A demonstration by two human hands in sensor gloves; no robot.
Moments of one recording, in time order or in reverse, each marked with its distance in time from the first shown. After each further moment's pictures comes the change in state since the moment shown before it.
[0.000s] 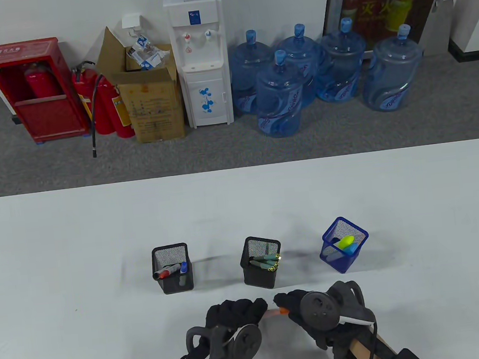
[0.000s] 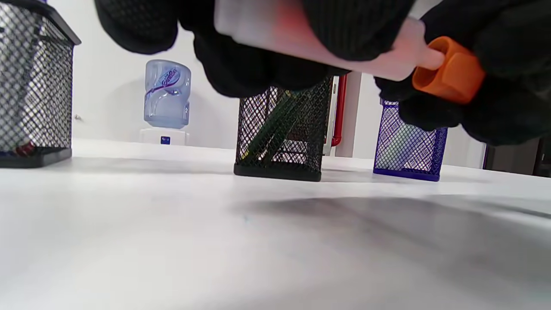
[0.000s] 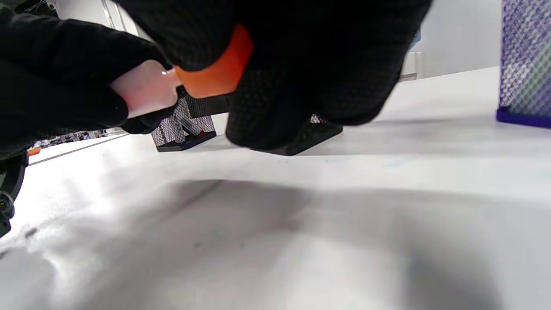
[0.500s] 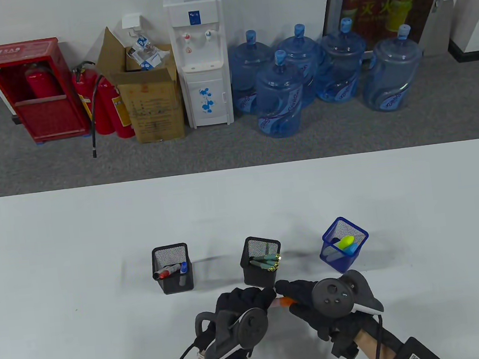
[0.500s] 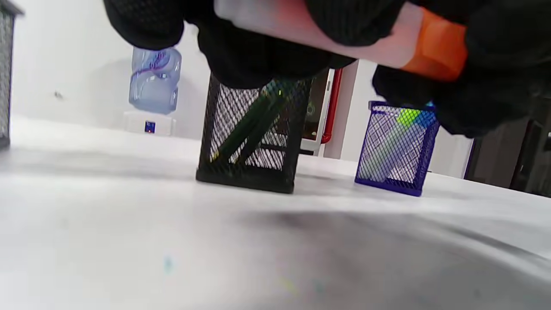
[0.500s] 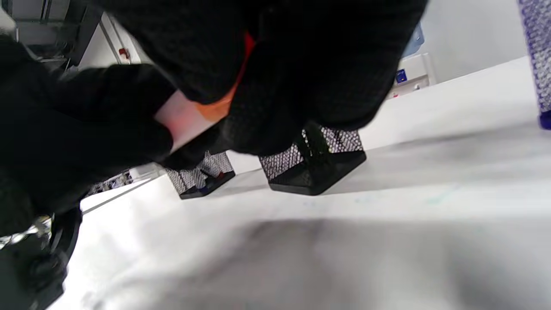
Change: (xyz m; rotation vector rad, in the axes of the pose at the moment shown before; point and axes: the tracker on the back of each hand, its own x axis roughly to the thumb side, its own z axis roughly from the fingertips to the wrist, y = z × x) left_hand 0.006 0.002 -0.024 -0.039 -0.023 0.102; right_hand -0.013 -0.014 -0.003 -0.111 -0.021 -0.178
